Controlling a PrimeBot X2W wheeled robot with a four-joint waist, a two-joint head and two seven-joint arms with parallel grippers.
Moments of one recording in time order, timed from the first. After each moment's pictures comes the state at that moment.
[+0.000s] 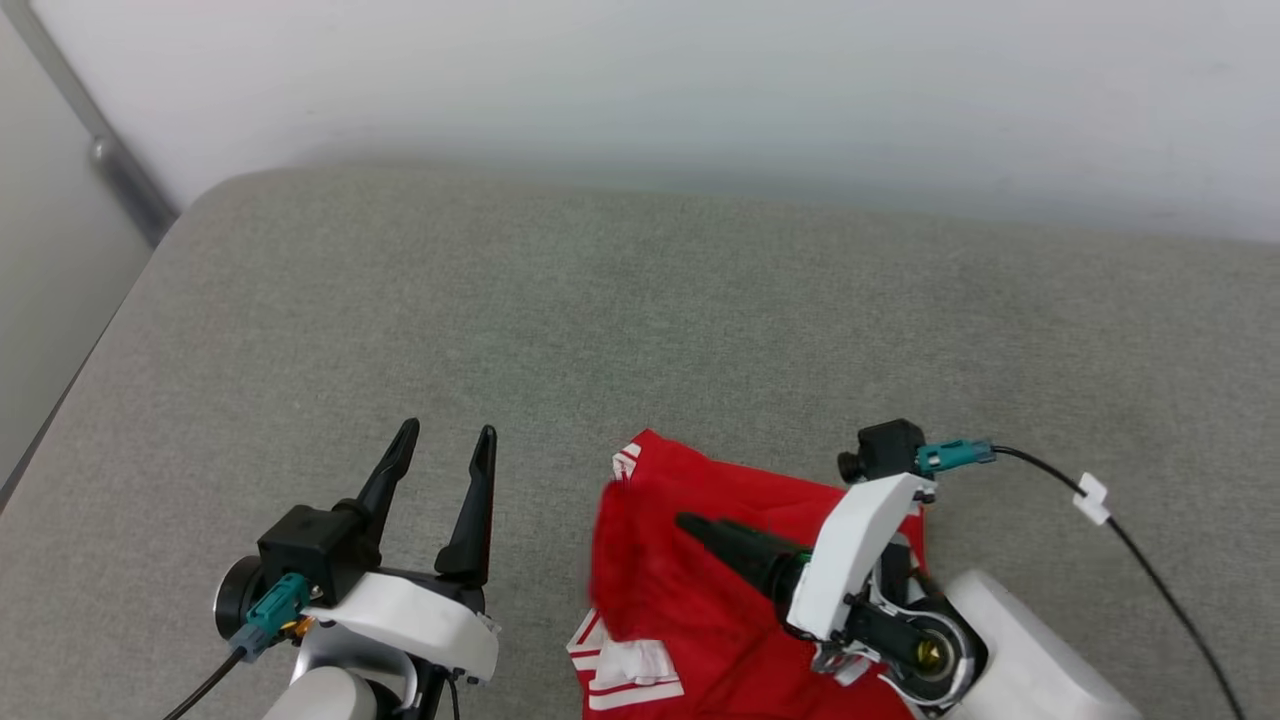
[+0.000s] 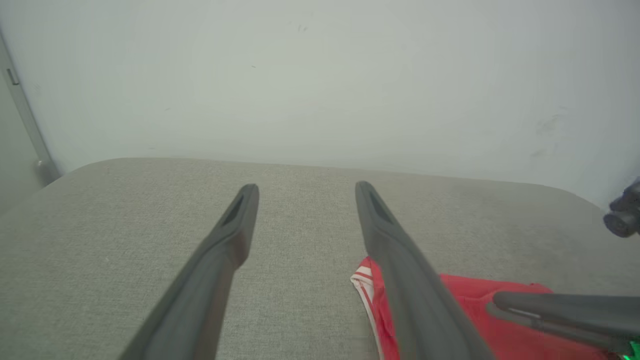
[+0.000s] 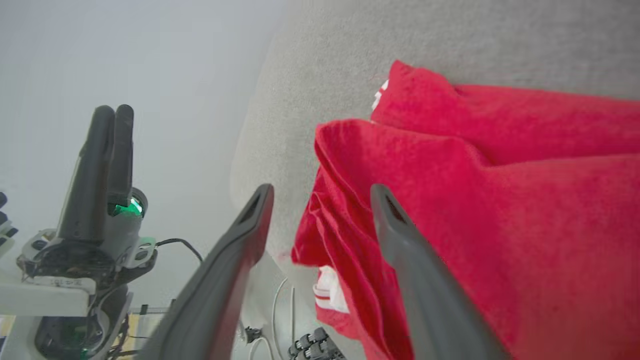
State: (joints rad) left arm -0.17 0.36 -0.45 0.07 -0.57 0.15 -0.25; right arm -0.44 -0.10 0.58 0.54 1.24 0.13 0.35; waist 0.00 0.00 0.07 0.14
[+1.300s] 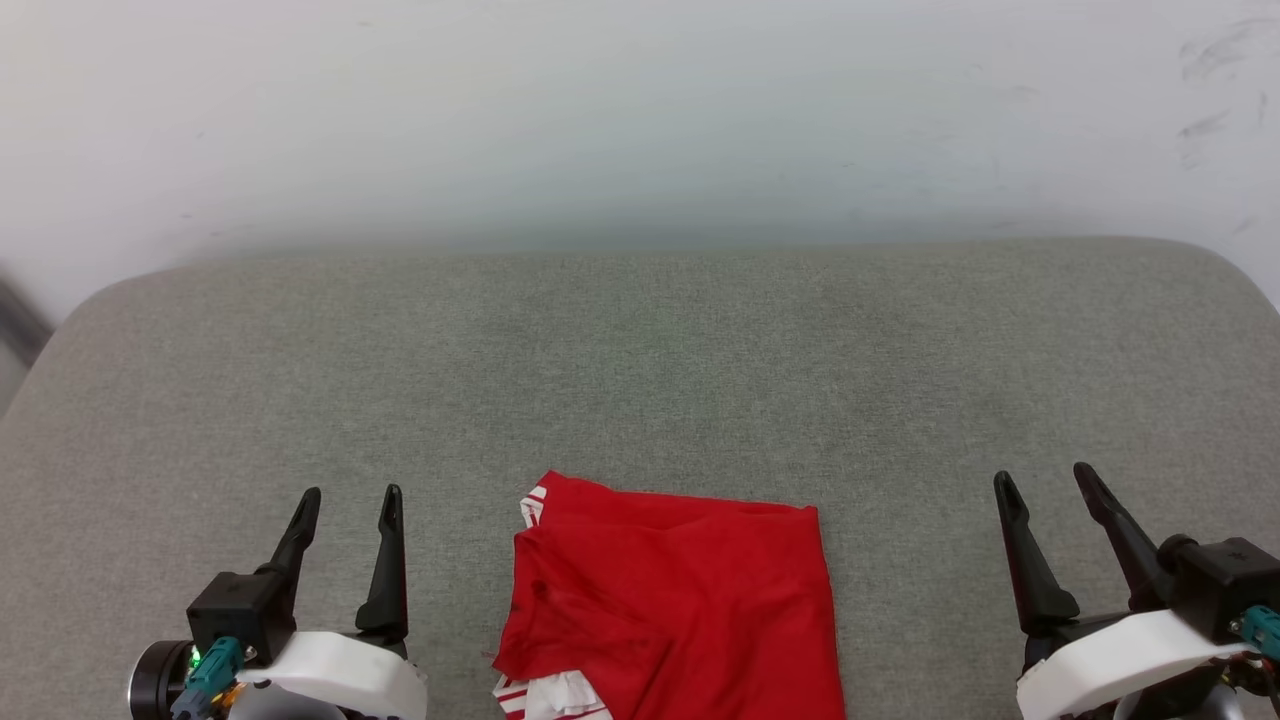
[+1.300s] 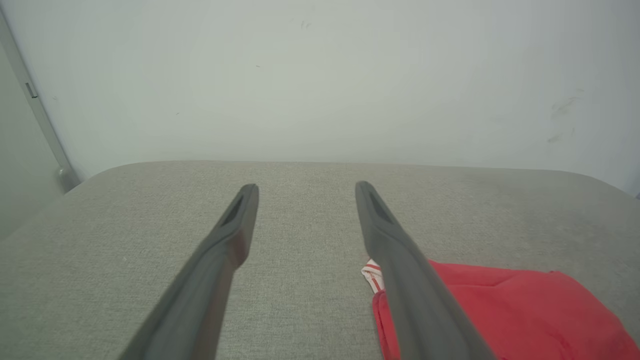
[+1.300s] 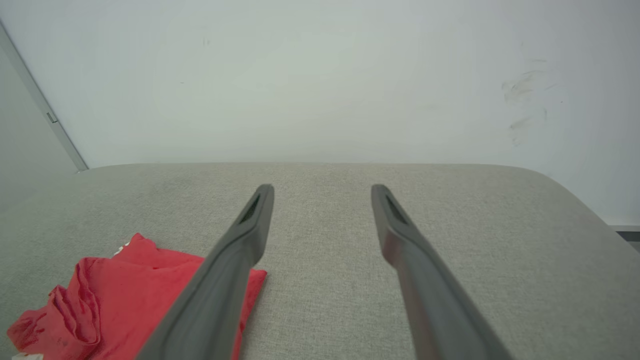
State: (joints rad) left arm -0.03 0.41 -0.37 0.06 -0.55 0.25 -0.26; right arm 0.07 -0.10 0.00 -0.08 0.18 0.13 0.00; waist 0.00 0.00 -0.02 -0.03
